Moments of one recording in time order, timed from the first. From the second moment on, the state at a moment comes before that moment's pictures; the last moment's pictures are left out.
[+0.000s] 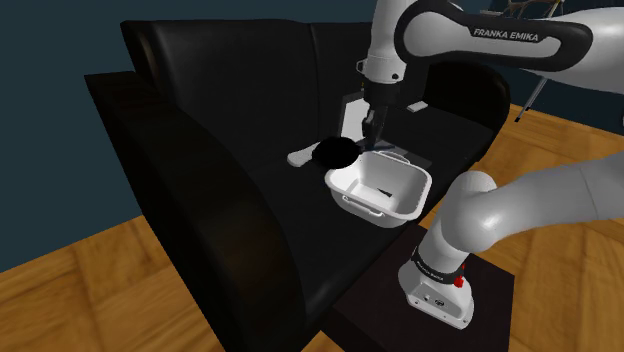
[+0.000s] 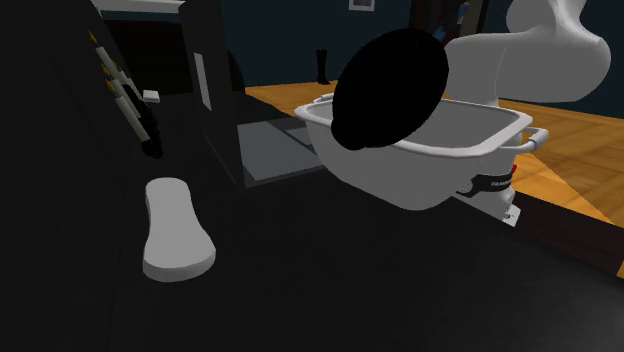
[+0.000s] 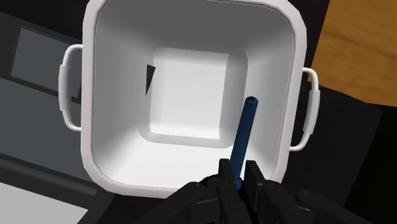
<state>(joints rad) 0.08 -0.83 -0.01 -2.45 0.00 1.55 -0.07</state>
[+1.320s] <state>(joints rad) 0.03 -1.18 -0.11 -2.75 -0.10 1.52 -0.16</state>
